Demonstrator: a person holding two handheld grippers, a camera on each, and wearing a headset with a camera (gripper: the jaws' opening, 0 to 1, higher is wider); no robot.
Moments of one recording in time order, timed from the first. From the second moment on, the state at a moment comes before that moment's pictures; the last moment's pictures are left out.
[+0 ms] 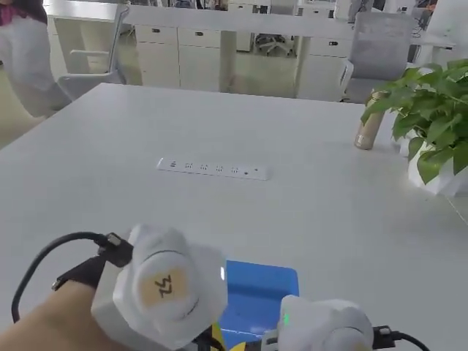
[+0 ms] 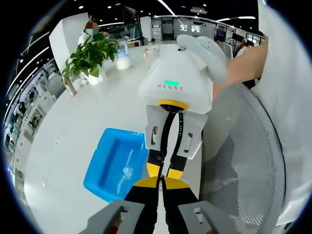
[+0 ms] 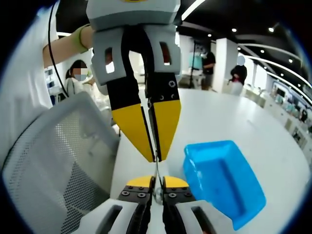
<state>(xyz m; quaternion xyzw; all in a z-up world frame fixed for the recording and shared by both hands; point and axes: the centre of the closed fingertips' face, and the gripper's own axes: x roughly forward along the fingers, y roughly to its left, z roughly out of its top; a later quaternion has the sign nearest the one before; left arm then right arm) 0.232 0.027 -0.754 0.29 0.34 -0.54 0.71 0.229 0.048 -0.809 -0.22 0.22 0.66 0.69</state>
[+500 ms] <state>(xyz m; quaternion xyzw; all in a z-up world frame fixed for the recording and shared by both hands) 0.226 0.021 -0.754 0.28 0.33 -0.56 0.71 0.228 0.045 -0.811 -0.21 0.23 0.65 0.69</state>
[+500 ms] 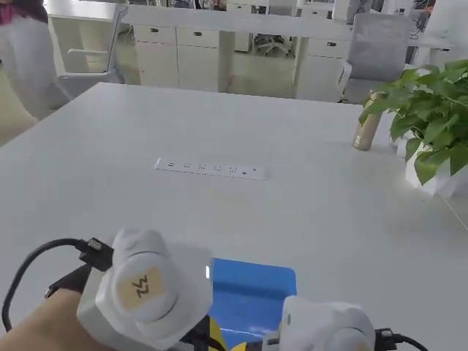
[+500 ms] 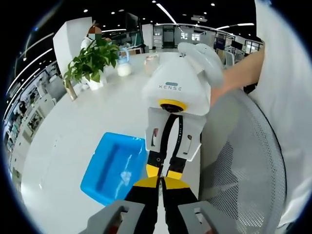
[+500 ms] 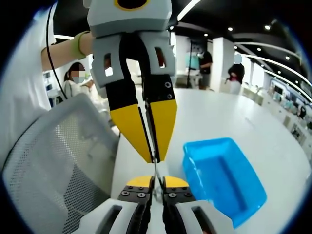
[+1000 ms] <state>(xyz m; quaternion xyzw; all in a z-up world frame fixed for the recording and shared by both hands) 0.232 0.028 -0.742 0.21 0.30 -0.53 0.76 0.231 0.044 -0.812 -0.19 0.24 0.64 0.71</state>
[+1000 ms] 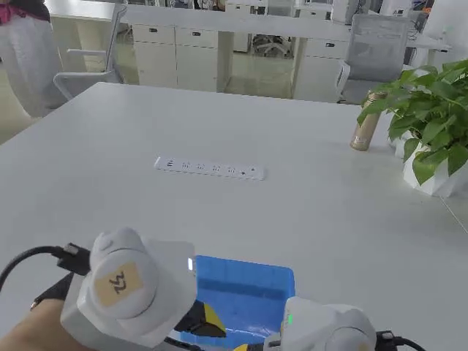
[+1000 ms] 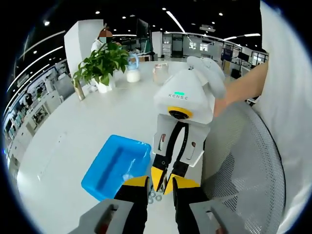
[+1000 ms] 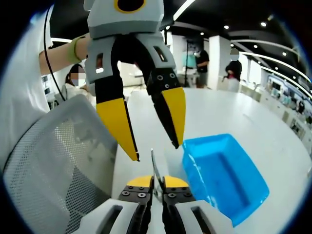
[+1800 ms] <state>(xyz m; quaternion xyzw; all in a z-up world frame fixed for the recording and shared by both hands) 0.226 0.111 -0.697 -0.03 0.12 -0.27 0.95 0.234 0.045 -0.814 -0.20 0.23 0.60 0.74</state>
